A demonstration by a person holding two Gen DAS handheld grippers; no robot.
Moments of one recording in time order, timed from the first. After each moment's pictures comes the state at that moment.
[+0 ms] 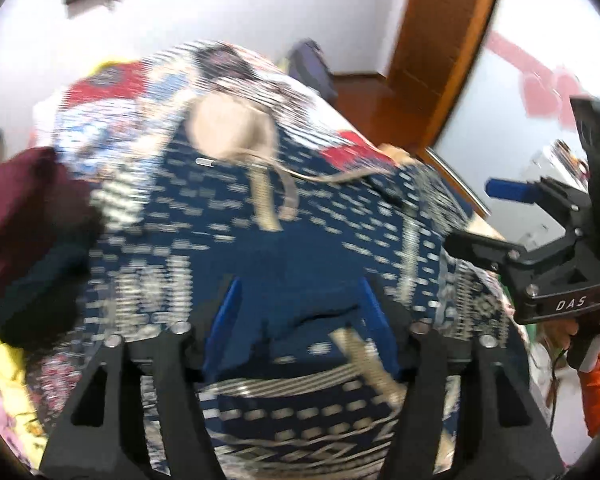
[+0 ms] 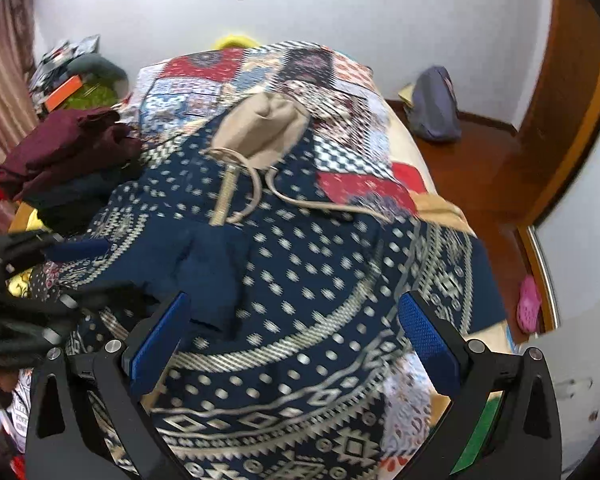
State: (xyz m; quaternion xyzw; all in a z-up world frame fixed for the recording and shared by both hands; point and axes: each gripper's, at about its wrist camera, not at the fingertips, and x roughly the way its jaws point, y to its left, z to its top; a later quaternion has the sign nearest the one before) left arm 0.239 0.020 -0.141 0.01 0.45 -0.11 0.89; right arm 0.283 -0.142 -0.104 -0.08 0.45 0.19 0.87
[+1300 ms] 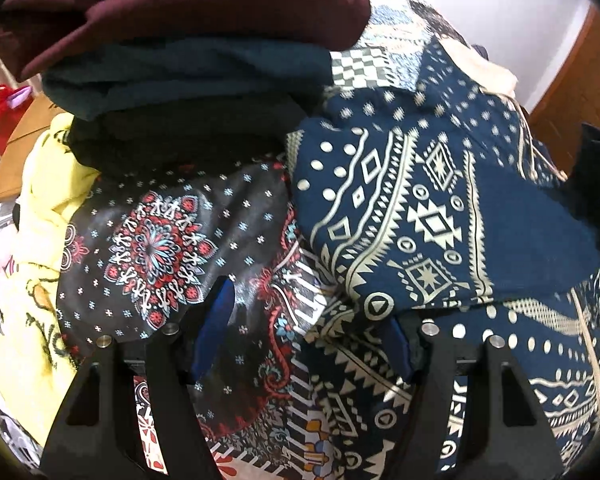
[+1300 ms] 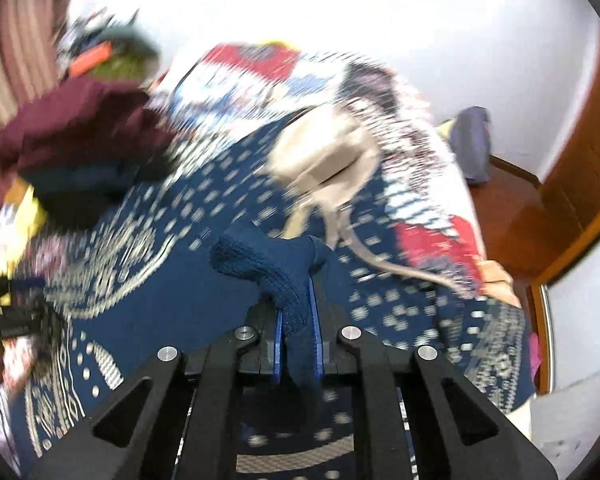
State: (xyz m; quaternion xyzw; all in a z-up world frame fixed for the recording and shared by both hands) left arm 0.199 0.196 -0.252 -0.12 0.51 0.12 0.84; right arm 0.317 -0.076 -0.122 -0.11 0.42 0.21 0.88
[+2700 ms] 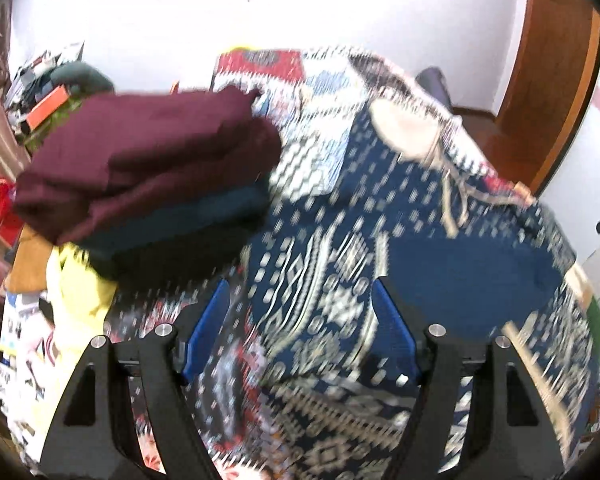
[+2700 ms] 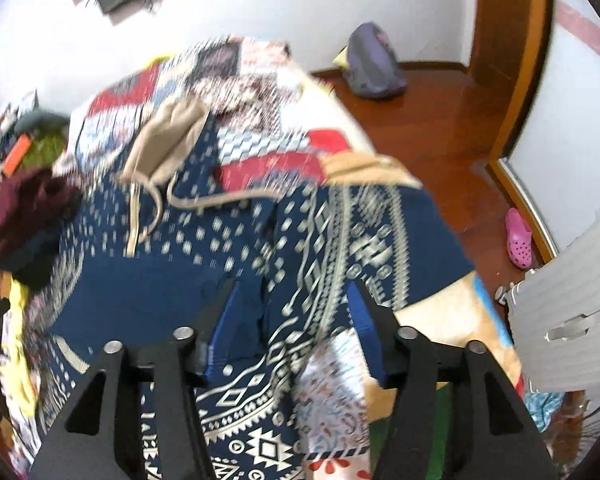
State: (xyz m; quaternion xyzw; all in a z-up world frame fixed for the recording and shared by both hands) left arm 0.213 0.136 -0.149 -0.02 0.42 0.08 0.90; right arm 0.317 -0.265 -0.115 0.05 0.48 0.09 0.87
